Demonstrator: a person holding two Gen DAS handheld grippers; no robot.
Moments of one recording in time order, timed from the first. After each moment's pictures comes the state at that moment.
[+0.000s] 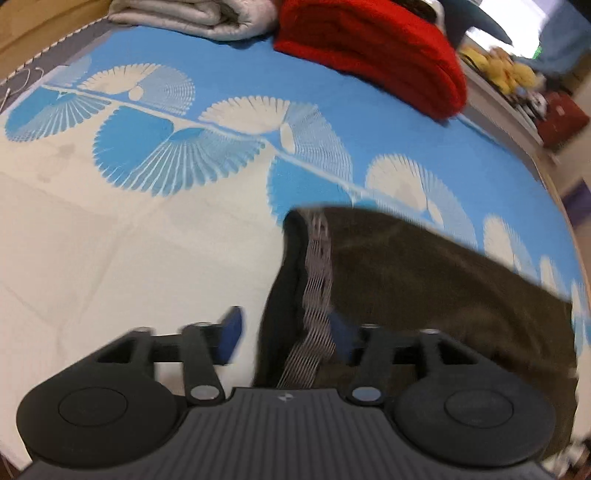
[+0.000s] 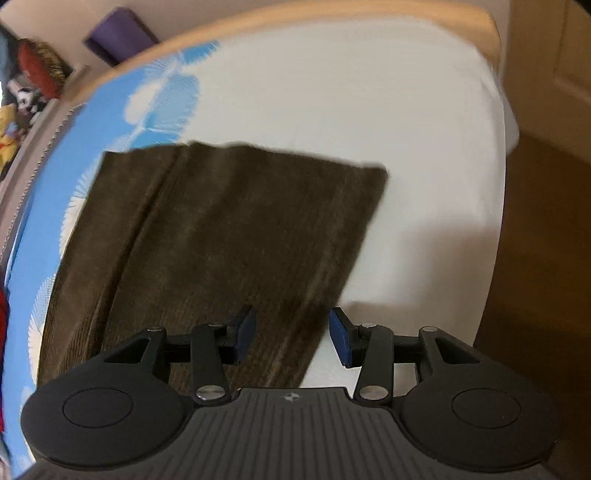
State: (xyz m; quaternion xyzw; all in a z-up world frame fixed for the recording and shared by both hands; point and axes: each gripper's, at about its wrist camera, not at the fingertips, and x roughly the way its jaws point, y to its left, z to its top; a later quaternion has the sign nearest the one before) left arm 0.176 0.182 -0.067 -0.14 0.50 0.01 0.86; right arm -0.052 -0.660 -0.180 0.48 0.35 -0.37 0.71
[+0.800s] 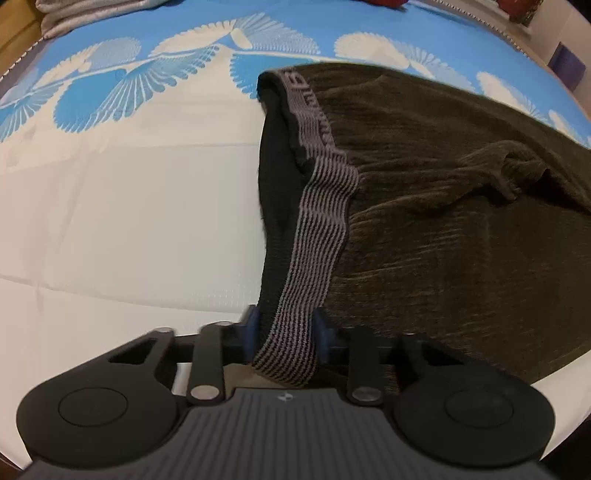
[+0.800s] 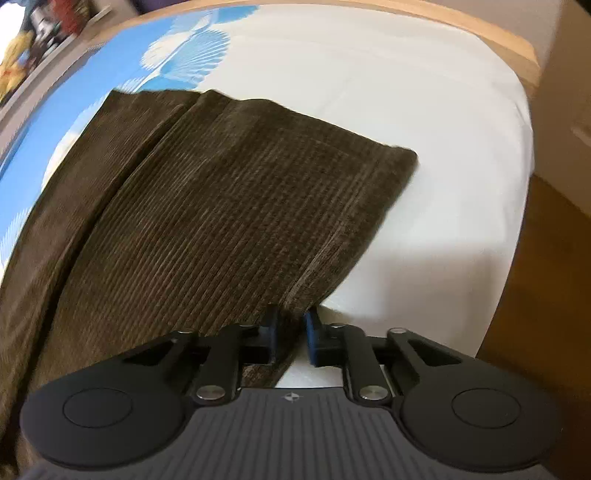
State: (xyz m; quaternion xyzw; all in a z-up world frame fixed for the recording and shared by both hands) left arm 0.128 0.133 -0.156 0.01 0.54 -0.04 0.84; right arm -0.029 -0.632 -0.189 0.35 0.43 -0.36 0.75
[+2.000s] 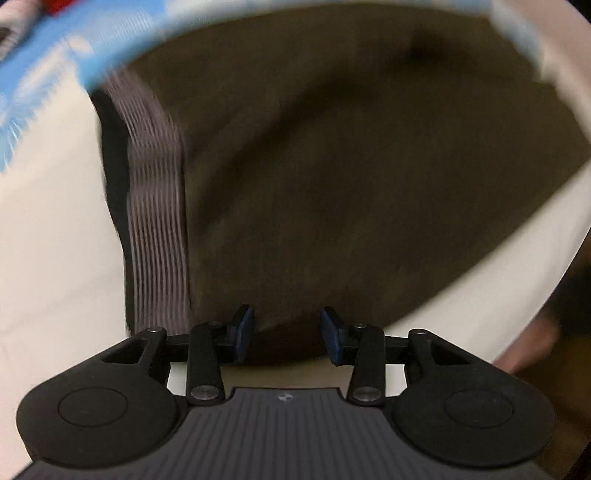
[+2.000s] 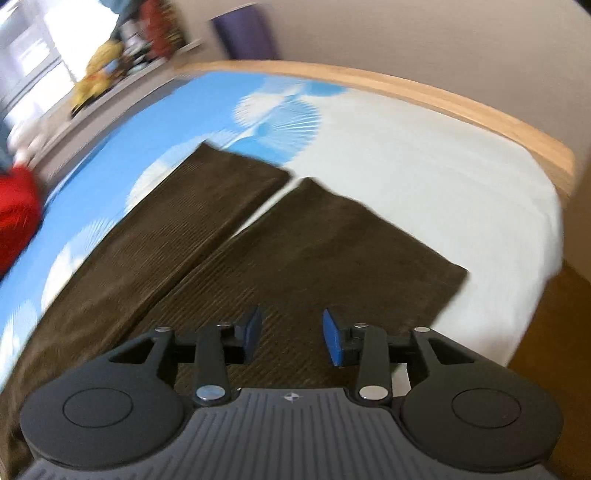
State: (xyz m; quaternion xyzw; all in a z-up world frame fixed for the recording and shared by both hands) left arm 0.102 0.062 -0.175 0.18 0.61 -0.20 0.75; right arm -0.012 -0.611 -0.117 0.27 0.37 -0.28 0.84
